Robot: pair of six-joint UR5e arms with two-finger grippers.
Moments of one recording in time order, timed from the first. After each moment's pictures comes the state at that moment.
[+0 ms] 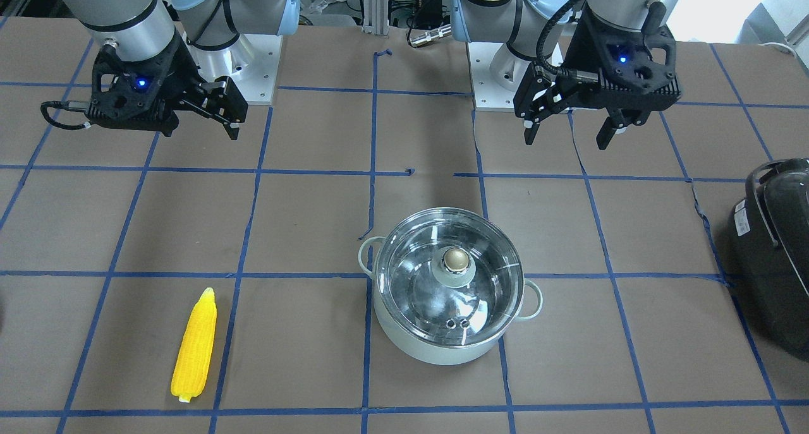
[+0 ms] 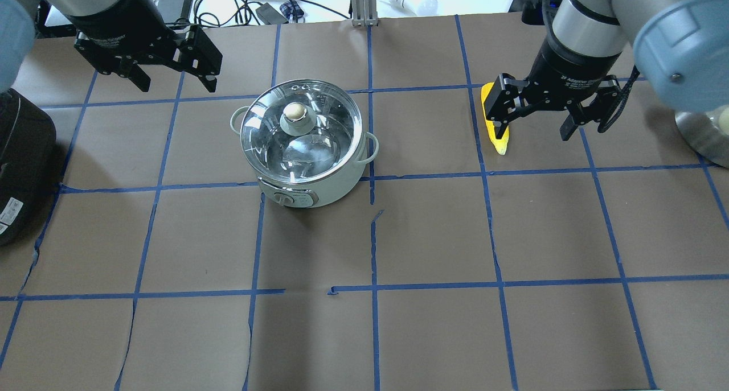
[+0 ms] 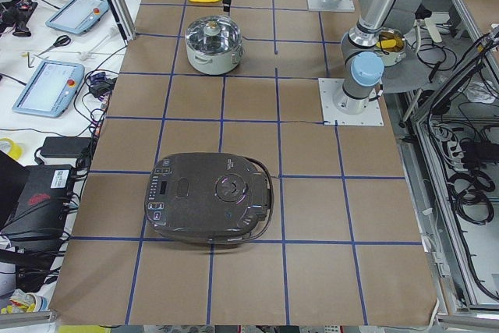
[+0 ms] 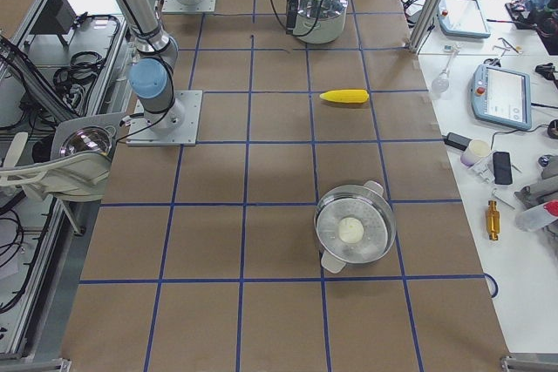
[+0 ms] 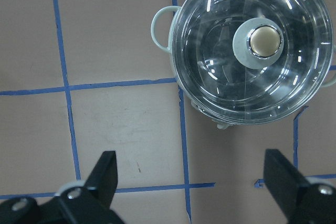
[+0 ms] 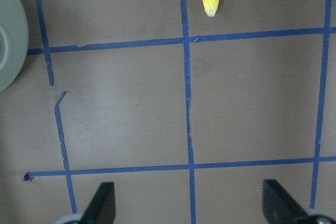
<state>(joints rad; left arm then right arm) -1.57 -1.57 -1.49 -1.53 1.58 0.06 1.57 -1.60 1.63 -1.54 -1.54 0.06</state>
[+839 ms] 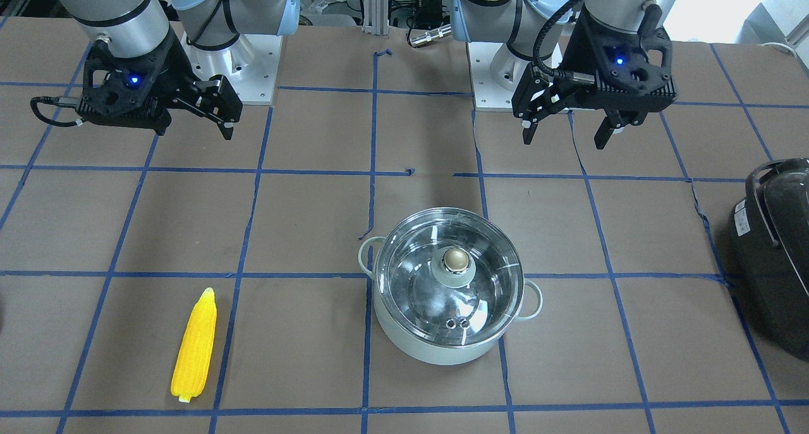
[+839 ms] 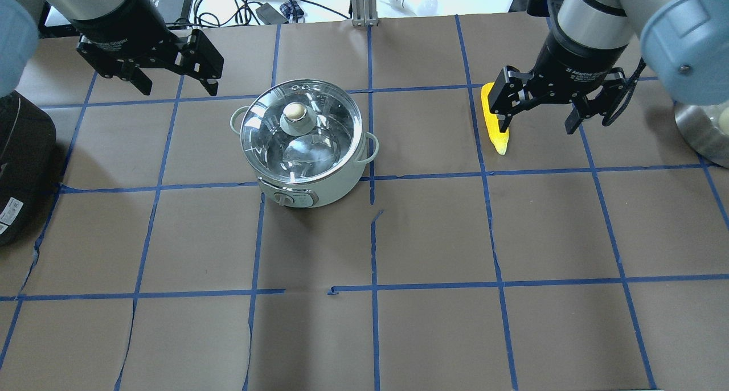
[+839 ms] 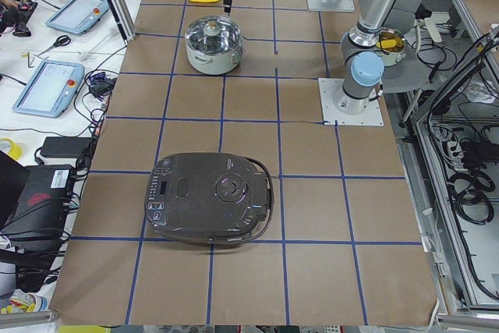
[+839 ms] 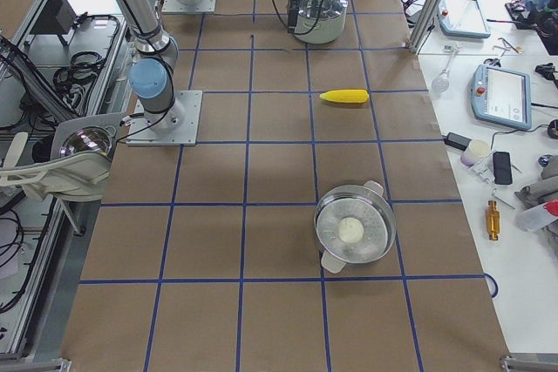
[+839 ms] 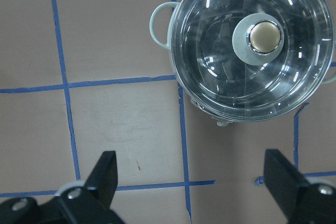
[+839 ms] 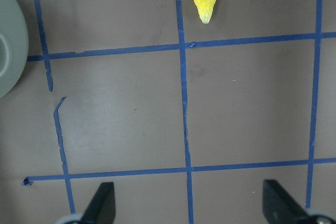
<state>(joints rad) -1.57 -1.57 -1.50 -1.53 1.58 0.06 1.57 -1.59 1.61 -1.53 -1.55 0.06</state>
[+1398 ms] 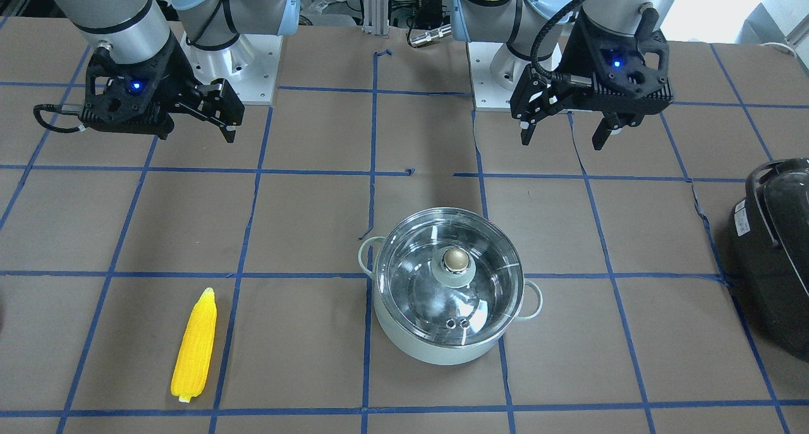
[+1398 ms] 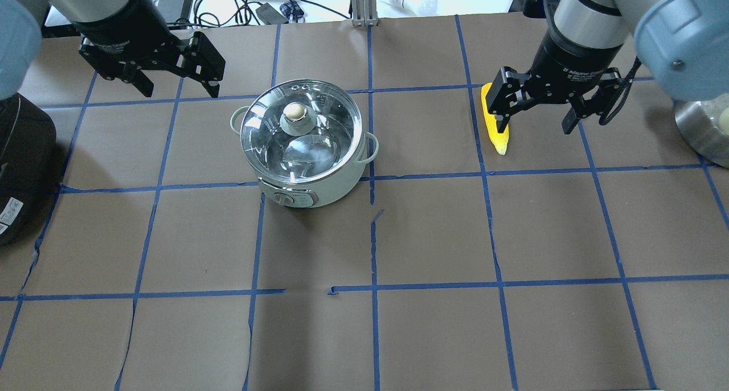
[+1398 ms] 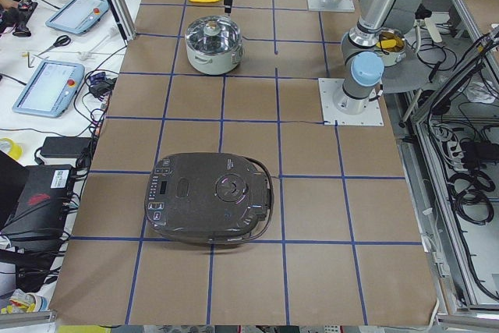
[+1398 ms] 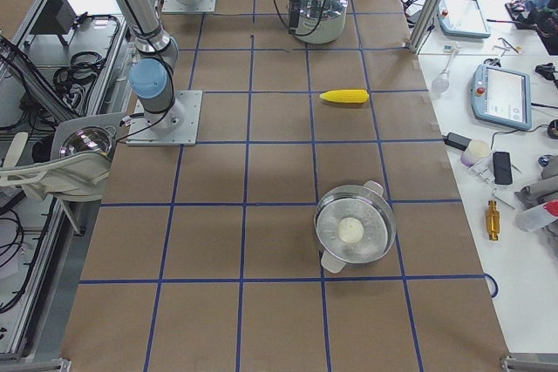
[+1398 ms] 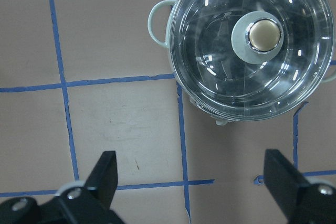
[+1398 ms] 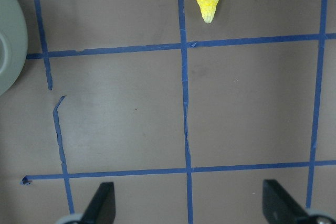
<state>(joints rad) -1.58 -1.56 -1.50 -1.54 1.58 0.06 1.57 -1.58 1.60 -1.53 -1.55 0.05</state>
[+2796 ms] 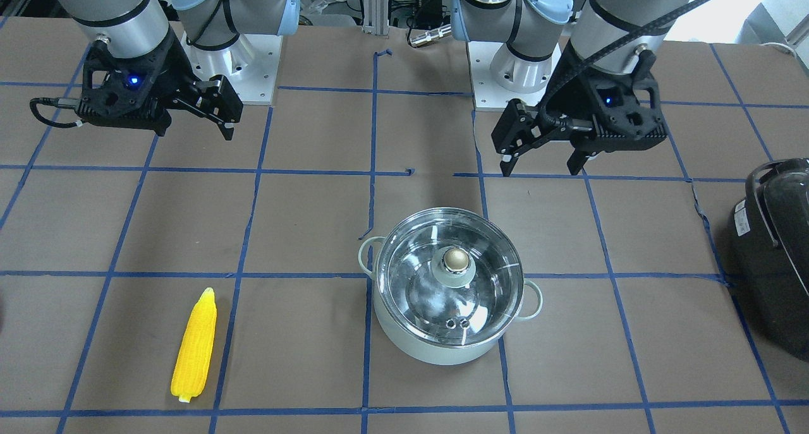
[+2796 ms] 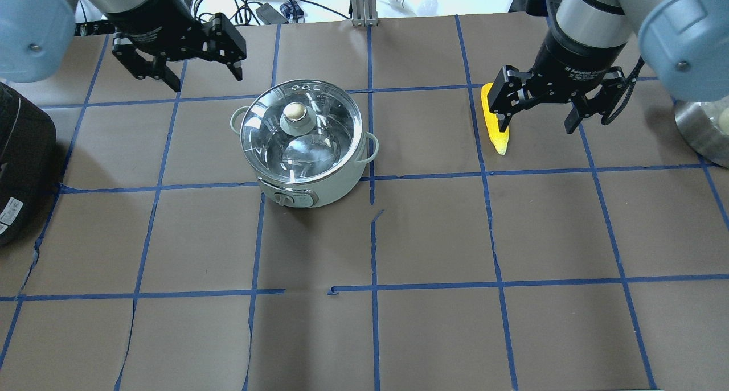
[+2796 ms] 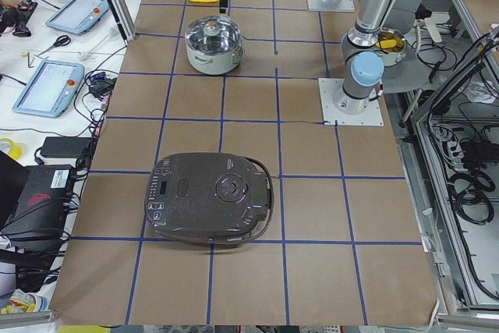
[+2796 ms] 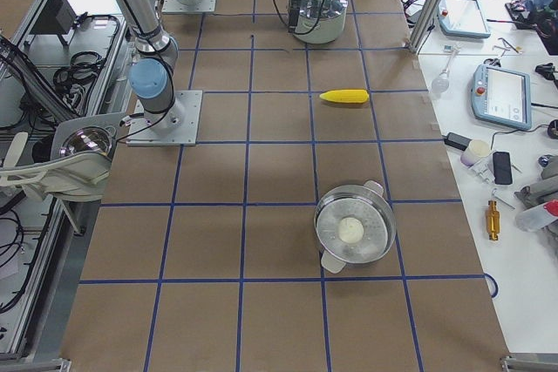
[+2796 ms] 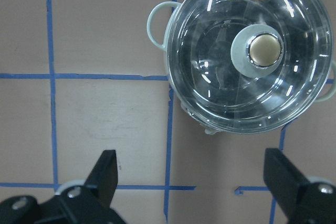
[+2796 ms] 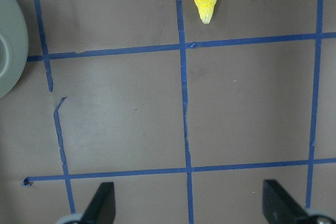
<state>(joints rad) -1.61 -1.67 -1.46 -1.48 1.49 -0.16 1.57 -1.59 1.60 -1.53 -1.55 0.06</state>
